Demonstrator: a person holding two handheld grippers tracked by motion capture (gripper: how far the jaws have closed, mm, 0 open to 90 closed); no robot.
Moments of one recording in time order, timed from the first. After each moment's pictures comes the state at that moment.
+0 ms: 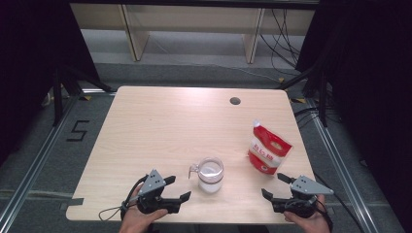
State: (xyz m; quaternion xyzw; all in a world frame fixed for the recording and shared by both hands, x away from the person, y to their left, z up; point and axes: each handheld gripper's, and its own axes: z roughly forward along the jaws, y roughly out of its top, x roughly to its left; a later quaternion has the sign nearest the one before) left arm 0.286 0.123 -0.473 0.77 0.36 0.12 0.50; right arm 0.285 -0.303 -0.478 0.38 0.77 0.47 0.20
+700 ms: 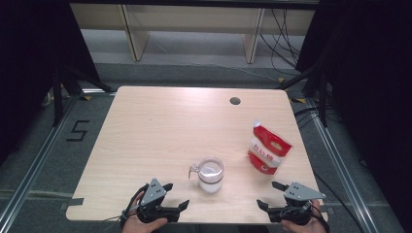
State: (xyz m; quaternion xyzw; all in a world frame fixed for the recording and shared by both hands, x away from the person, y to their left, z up) left arm 0.272 0.122 -0.492 0.78 0.37 0.13 0.49; right arm 0.276 -0.294 -0.487 0.34 0.81 0.45 0.17
